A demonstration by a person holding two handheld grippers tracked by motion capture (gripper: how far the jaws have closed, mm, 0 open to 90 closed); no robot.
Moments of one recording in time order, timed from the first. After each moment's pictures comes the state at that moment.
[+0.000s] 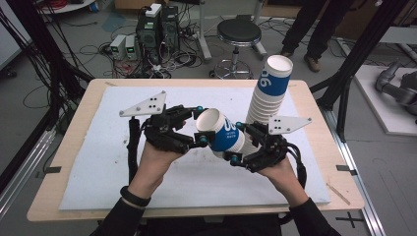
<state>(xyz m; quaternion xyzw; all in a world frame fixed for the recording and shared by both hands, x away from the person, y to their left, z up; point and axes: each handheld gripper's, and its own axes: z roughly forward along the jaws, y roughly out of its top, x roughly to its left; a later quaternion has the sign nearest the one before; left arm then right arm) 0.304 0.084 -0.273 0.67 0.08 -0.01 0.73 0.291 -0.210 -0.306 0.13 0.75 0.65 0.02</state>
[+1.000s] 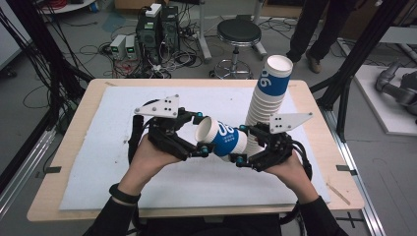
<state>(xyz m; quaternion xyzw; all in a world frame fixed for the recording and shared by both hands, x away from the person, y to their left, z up) 0.303 0.079 -0.264 0.78 0.07 0.01 0.62 0.296 -0.221 -0.300 0.12 0.80 0.59 0.01</state>
